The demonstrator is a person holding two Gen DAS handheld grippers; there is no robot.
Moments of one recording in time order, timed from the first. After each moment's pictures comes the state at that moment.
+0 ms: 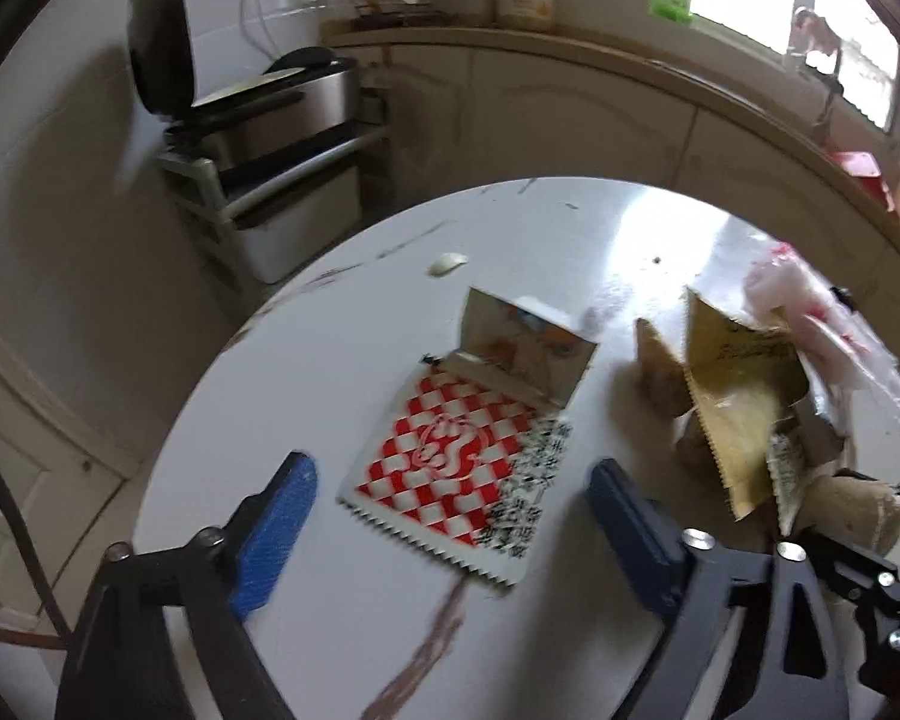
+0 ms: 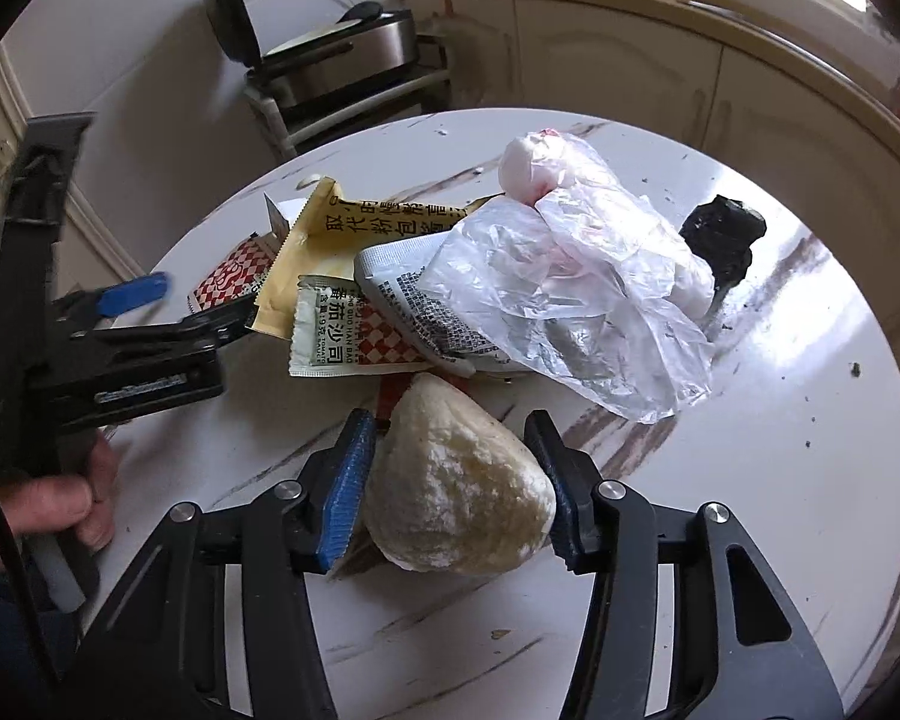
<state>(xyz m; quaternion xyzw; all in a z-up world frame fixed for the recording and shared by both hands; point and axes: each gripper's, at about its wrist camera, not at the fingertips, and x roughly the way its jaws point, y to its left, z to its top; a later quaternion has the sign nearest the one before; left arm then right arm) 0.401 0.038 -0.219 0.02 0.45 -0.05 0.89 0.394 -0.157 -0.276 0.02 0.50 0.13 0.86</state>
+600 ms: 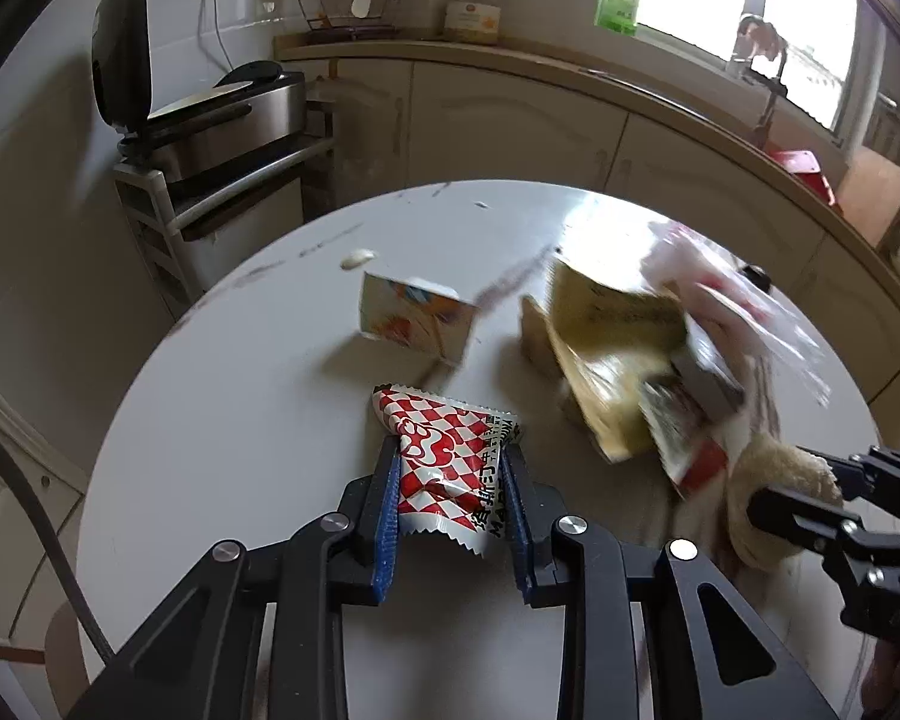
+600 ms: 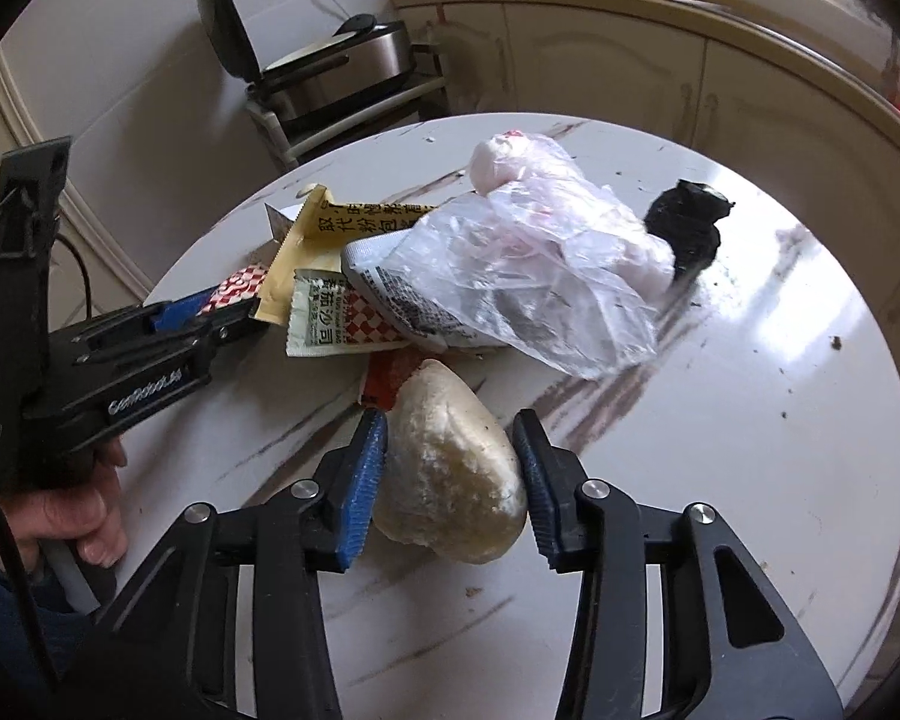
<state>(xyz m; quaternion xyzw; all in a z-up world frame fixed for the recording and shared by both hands) 0.378 0.051 -0.228 -0.01 0.43 -0.12 0.89 0.378 -0.176 -0.270 0.04 0.49 0.13 0.86</state>
